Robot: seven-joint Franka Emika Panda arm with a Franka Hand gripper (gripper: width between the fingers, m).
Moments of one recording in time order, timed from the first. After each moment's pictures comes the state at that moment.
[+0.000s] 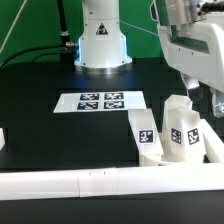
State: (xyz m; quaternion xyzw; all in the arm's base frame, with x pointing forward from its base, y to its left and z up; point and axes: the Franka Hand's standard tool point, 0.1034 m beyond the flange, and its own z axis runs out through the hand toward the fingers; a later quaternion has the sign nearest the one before) arm 0.634 0.116 0.101 -0.76 0.65 0.02 0.10
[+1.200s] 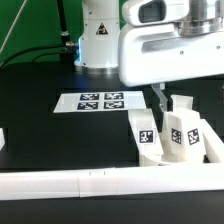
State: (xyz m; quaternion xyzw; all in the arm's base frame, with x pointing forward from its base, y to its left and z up) arm 0.636 0.102 0.103 -1.00 -0.06 0.00 0.03
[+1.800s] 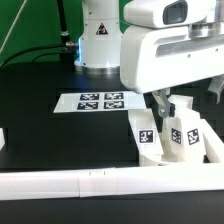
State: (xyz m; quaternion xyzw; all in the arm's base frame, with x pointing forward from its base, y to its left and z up) arm 0.633 0.091 0.092 -0.96 -0.26 0.00 -0.01
